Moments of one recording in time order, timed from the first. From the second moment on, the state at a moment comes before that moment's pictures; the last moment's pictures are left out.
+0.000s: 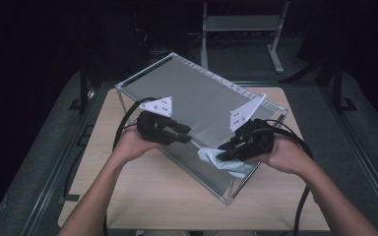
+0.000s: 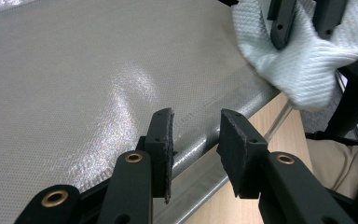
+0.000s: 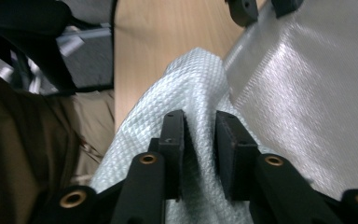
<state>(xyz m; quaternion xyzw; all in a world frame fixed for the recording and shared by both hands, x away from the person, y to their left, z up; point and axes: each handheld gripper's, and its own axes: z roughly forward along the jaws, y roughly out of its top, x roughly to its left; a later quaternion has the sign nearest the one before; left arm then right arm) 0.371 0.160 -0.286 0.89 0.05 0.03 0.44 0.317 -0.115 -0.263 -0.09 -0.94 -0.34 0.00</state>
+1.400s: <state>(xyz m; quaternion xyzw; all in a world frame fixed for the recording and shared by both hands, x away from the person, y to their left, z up) 0.375 0.125 -0.281 0.90 0.06 0.03 0.44 0.334 -0.179 -0.269 -0.17 -0.93 -0.33 -0.06</state>
